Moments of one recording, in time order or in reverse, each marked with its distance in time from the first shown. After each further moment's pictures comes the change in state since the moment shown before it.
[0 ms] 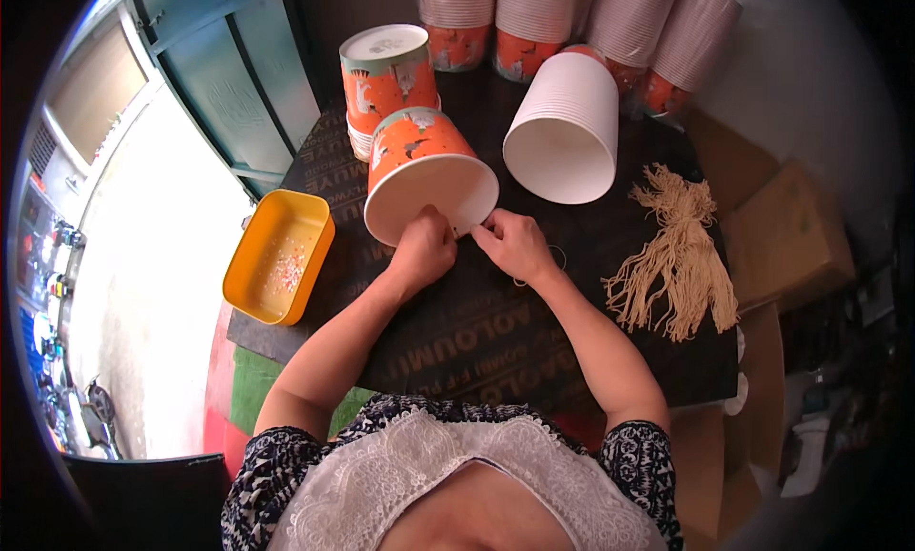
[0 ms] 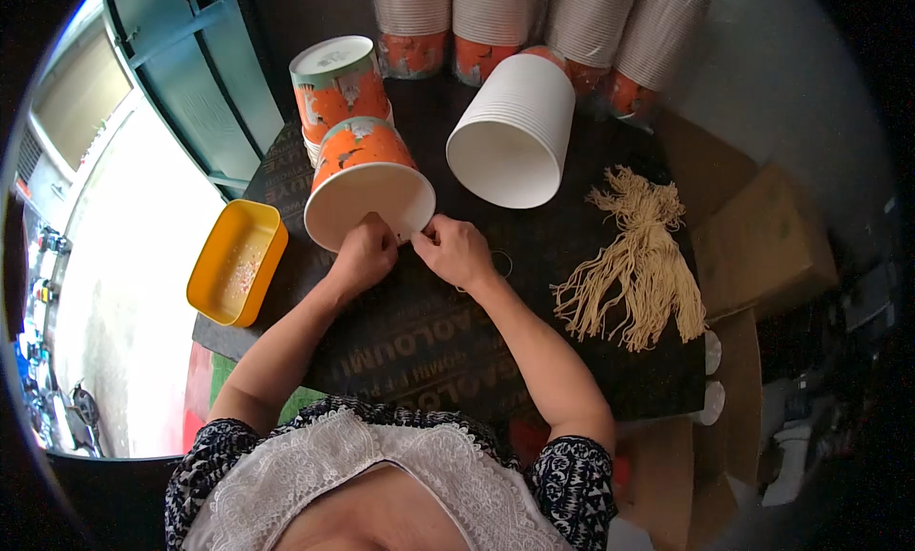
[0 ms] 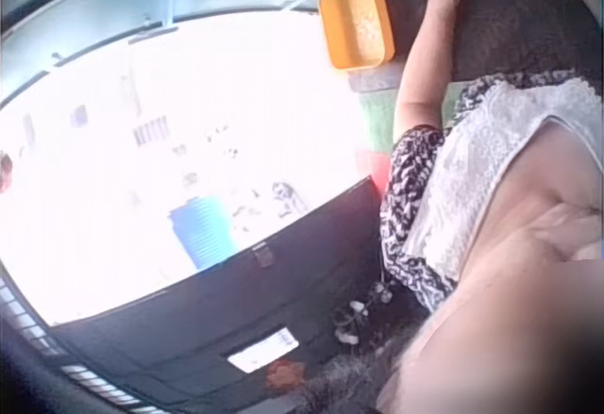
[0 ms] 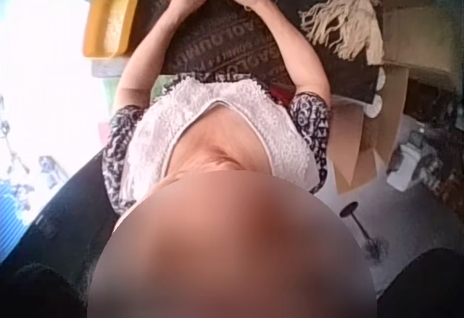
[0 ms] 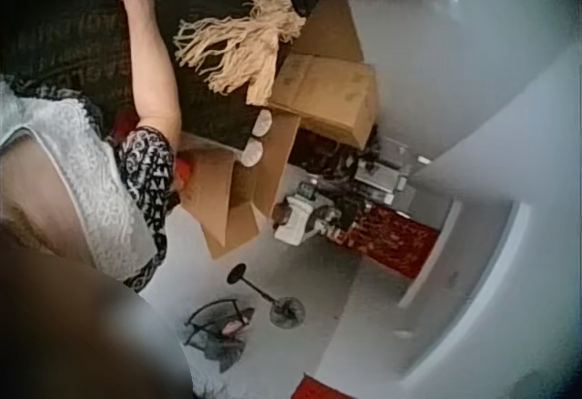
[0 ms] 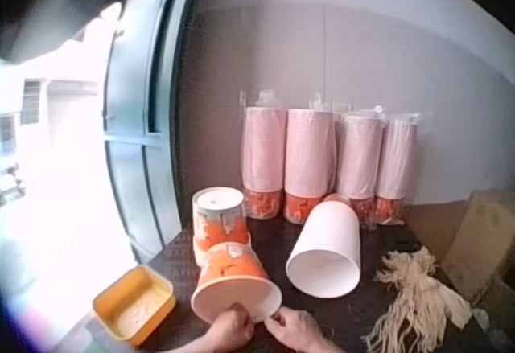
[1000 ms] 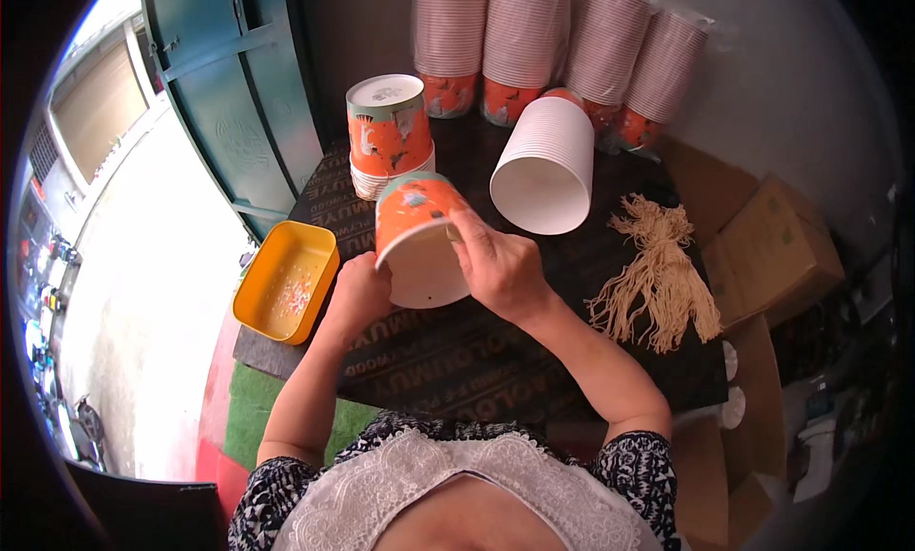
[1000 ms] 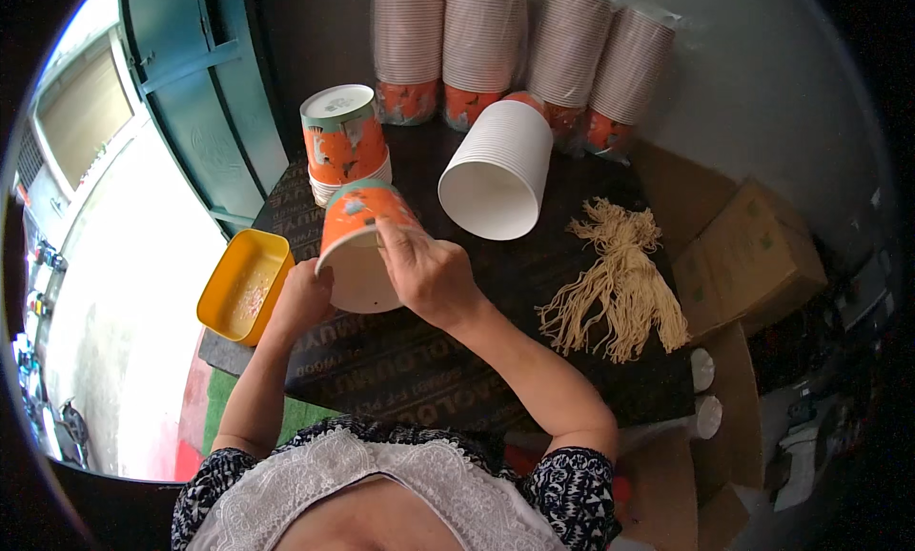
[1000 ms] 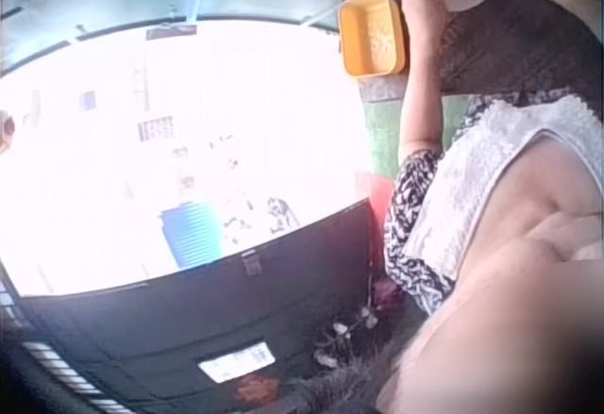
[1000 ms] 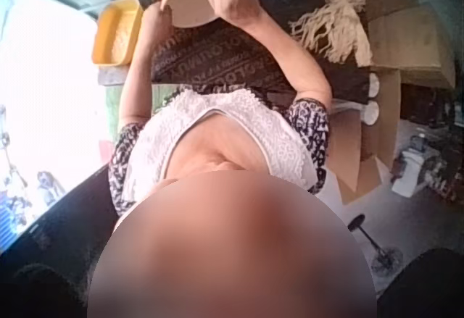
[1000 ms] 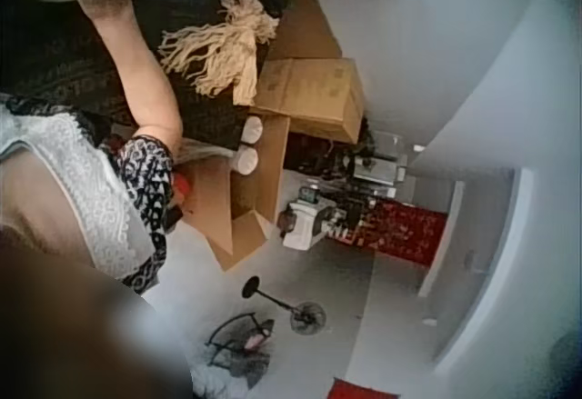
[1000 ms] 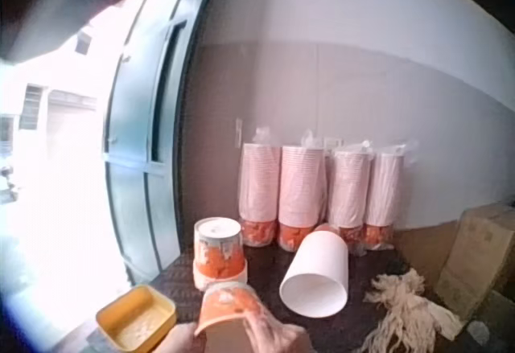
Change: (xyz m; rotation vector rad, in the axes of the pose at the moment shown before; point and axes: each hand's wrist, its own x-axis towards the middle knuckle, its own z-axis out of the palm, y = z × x) left_hand -0.053 0.005 -0.083 0.164 0.061 -0.156; right_hand -0.011 -0.102 -0.038 -0.365 0.362 -0.817
